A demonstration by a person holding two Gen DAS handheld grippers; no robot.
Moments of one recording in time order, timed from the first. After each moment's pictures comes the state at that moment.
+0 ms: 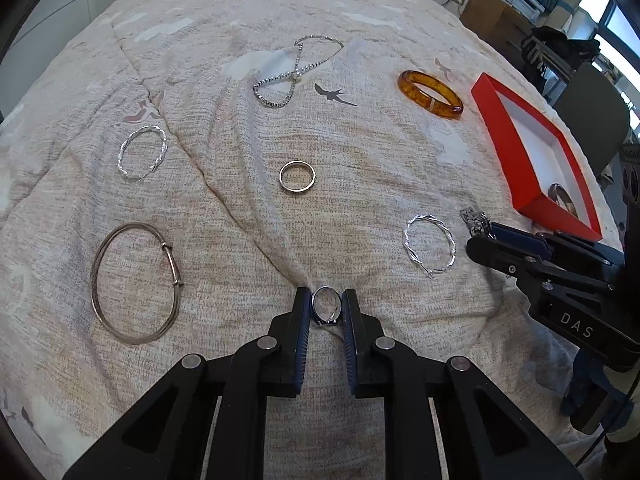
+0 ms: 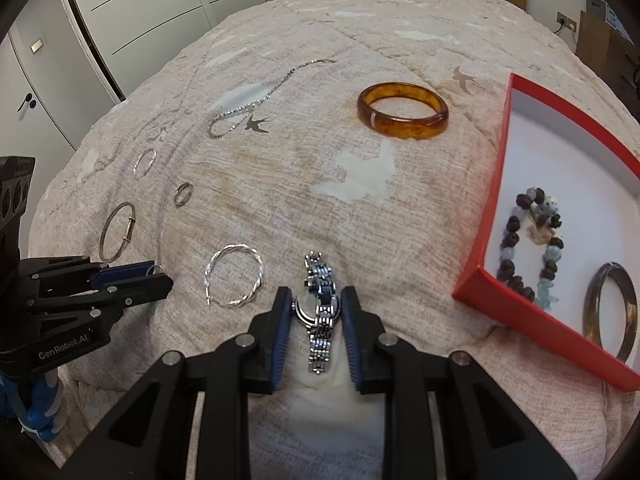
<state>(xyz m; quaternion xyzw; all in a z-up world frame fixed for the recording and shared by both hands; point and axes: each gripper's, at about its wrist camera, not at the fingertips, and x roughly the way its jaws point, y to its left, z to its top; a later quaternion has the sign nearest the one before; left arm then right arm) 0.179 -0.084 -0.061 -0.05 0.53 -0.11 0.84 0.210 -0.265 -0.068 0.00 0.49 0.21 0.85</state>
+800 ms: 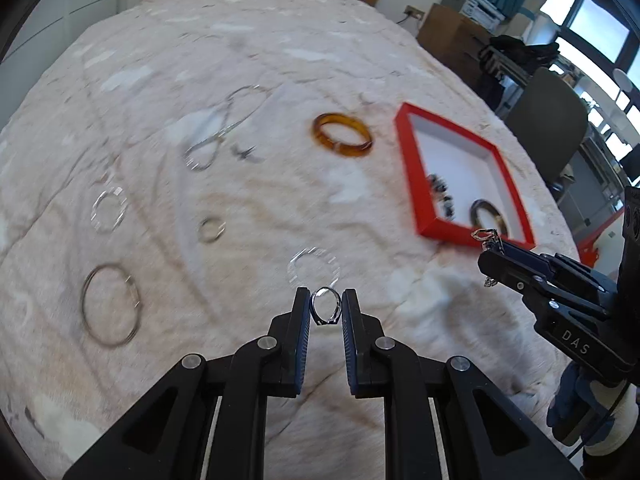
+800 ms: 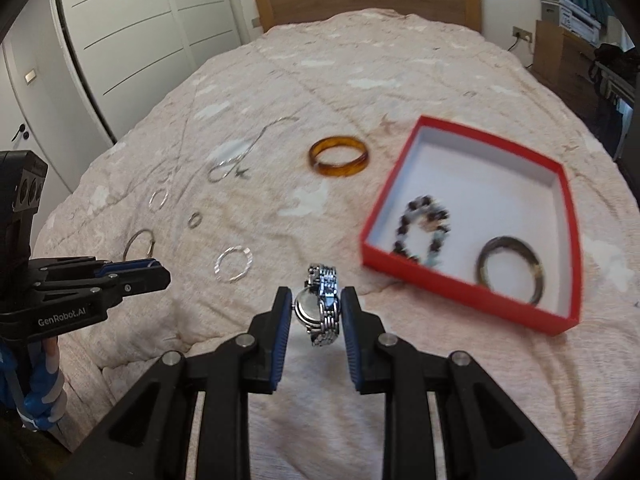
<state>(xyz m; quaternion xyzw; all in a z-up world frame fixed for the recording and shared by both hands) 0.171 -0.132 0.001 -0.05 0.50 -0.17 0.85 0.159 -0.334 -0.001 0.03 0.43 0.15 0.89</state>
